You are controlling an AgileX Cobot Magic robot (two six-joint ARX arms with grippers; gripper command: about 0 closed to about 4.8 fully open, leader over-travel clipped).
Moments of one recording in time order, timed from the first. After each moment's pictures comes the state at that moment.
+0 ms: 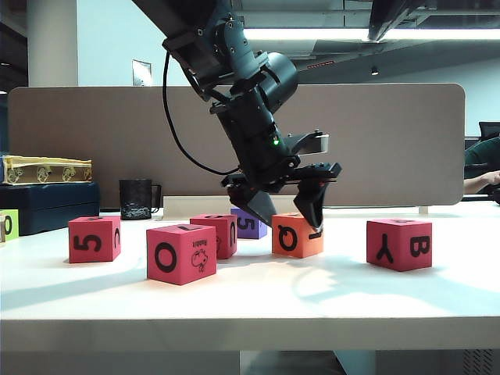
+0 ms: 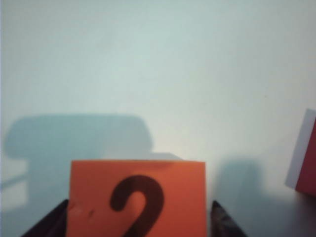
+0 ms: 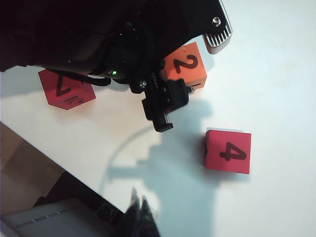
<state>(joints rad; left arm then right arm) -0.67 2.18 1.73 -0.45 0.05 0.03 0.47 1.41 1.55 -1.10 -0.15 -0.05</state>
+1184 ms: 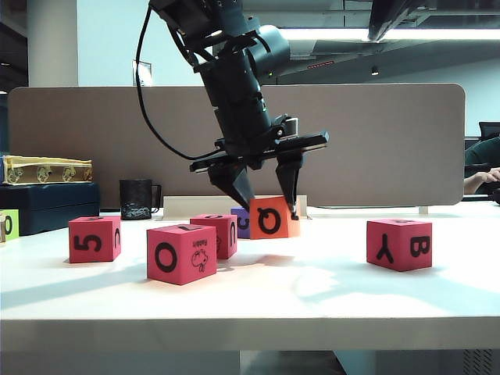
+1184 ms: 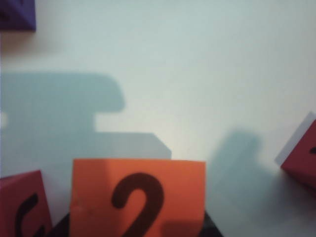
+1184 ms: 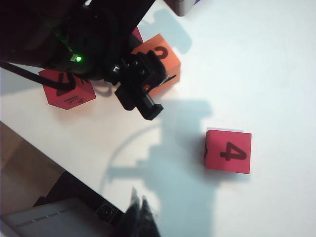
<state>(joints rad) -0.67 2.09 1.73 -0.65 -0.01 -0.31 0.47 1.41 1.55 -1.10 -0.15 -0.05</state>
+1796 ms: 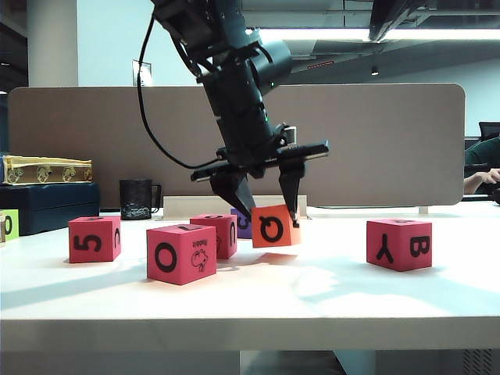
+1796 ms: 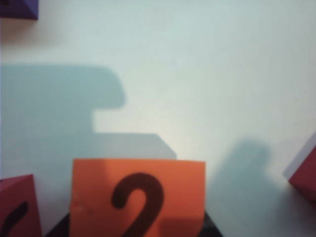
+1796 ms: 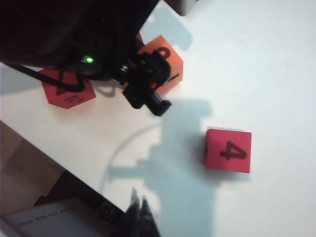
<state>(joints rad) -0.67 2.11 1.73 -0.62 -0.02 -0.36 0.47 1.41 1.55 -1.10 -0.15 -0.05</state>
